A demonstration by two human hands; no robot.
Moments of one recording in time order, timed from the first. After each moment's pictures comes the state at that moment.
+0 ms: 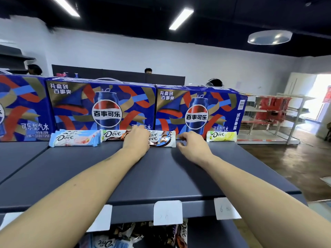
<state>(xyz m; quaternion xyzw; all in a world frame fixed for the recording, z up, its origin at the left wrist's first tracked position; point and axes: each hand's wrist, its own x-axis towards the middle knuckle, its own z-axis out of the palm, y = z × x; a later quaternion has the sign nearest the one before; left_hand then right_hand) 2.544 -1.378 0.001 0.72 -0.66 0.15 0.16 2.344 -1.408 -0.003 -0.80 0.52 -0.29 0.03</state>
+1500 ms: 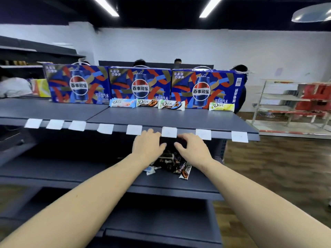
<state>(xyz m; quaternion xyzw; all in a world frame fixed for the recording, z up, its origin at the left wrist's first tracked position) 2.433 -1.095 -0.051 0.76 -0.61 0.16 0.17 2.271 -1.170 -0.071 -0.84 0.42 -0.32 0.09</state>
